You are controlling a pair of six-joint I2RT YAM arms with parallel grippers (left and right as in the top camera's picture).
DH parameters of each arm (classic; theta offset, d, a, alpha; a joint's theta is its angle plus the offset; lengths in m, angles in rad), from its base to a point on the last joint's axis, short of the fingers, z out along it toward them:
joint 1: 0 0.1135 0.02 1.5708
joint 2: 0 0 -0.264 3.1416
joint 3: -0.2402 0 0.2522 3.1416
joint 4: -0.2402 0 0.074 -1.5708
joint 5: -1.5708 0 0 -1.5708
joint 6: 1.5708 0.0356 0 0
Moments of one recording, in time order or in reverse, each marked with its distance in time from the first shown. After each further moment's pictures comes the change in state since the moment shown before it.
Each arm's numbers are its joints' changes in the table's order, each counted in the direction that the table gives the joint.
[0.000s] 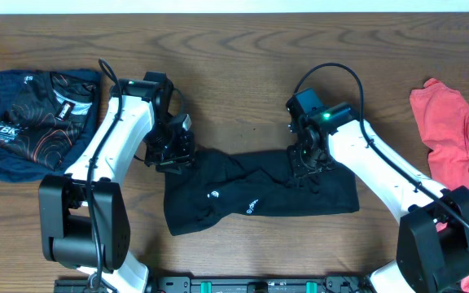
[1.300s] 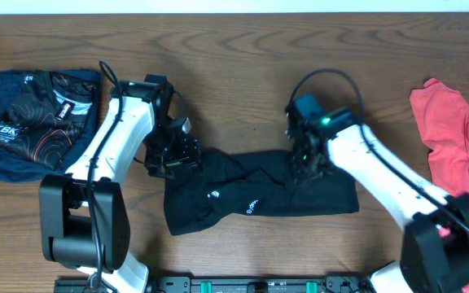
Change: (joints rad) left arm 0.000 0.000 0.028 -0.002 0.000 -0.004; right arm 0.007 0.042 0.008 -0.017 0.002 -0.037
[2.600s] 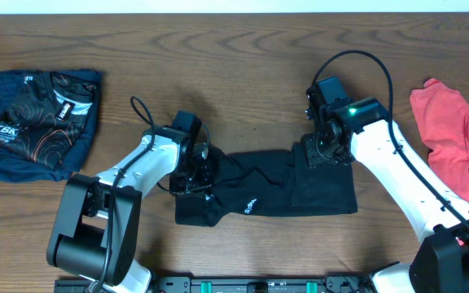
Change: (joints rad) left arm -0.156 0.040 0.358 0.462 0.000 -0.232; right arm -0.086 0.053 -0.046 -0.014 -0.068 -0.006
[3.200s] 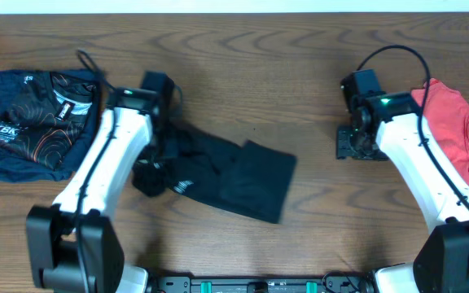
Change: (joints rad) left arm 0.134 0.101 -0.379 -0.383 0.507 0.017; right arm -0.196 0.000 0.000 -0.044 -0.164 0.047
